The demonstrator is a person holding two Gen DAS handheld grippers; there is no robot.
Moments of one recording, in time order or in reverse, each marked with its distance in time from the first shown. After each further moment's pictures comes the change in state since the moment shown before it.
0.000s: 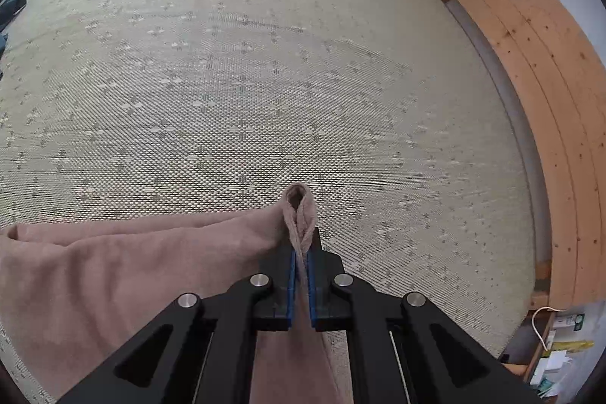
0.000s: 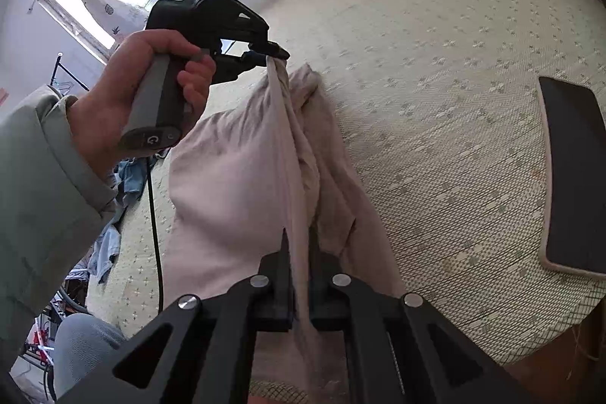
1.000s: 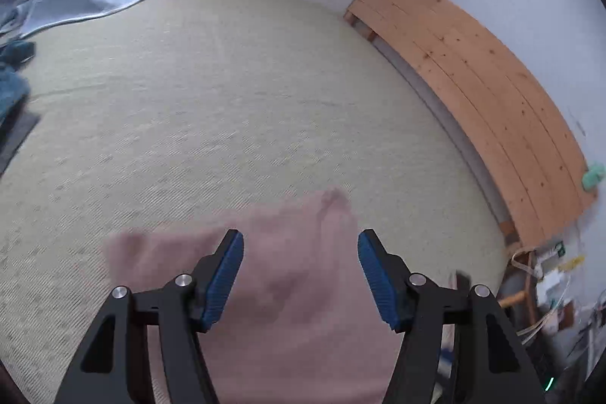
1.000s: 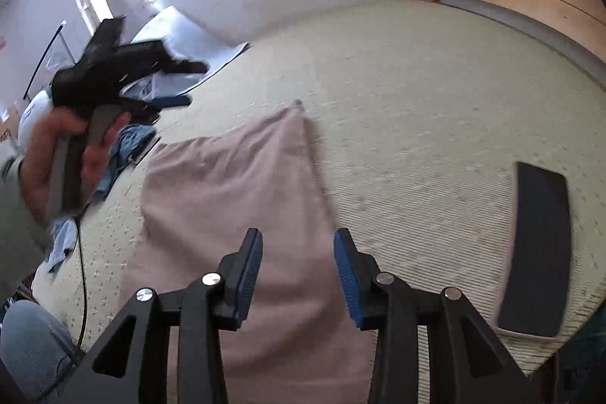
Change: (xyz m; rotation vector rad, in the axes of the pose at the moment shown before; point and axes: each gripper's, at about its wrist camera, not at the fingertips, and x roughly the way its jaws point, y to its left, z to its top) left arm -0.137 0.135 -0.064 0.210 -0.222 -0.231; right arm -0.015 0.040 0.009 -0.198 -0.133 -0.141
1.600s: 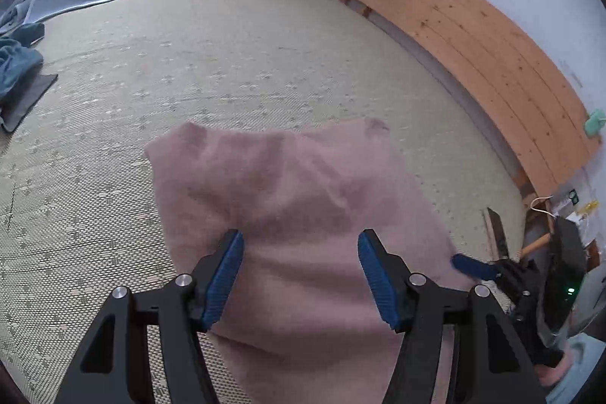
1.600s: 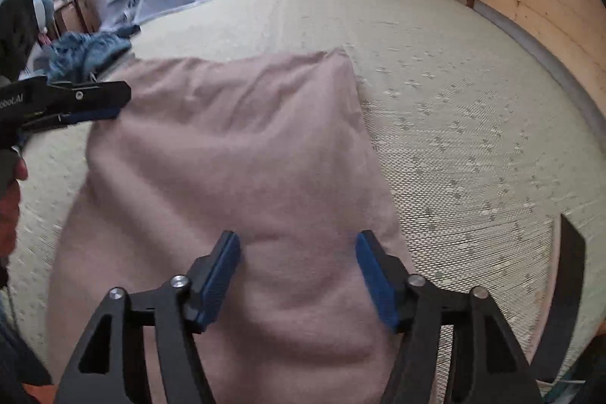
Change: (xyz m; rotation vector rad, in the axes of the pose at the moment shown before) left arm 0.020 0.041 -0.054 0.099 0.052 0.033; right arm 0.096 0.052 0.000 -0.246 0.209 -0.234
